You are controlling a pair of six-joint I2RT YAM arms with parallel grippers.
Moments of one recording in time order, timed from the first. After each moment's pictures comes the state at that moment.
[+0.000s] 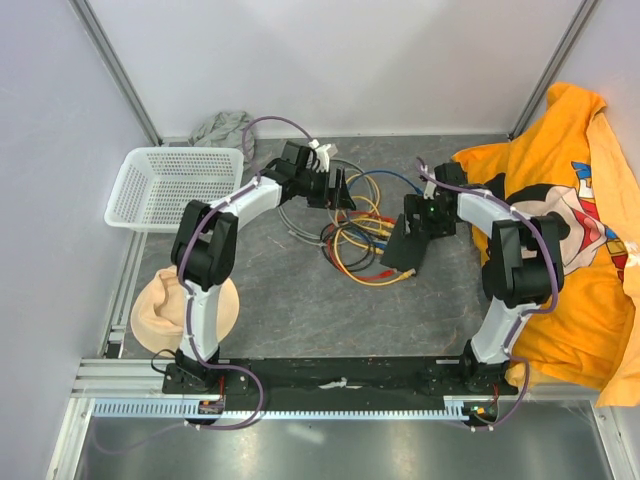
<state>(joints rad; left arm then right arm) -0.45 2.12 1.61 -0.25 0.60 -0.33 0.09 1.82 1.19 -0.52 -0.21 0.11</state>
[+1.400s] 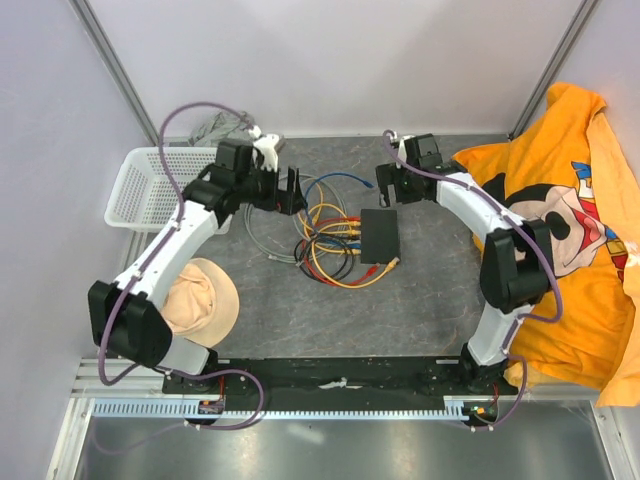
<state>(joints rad) -0.36 1.46 1.30 -0.55 0.32 -0.14 0.29 1.84 1.45 -0.52 -0.04 0.07</state>
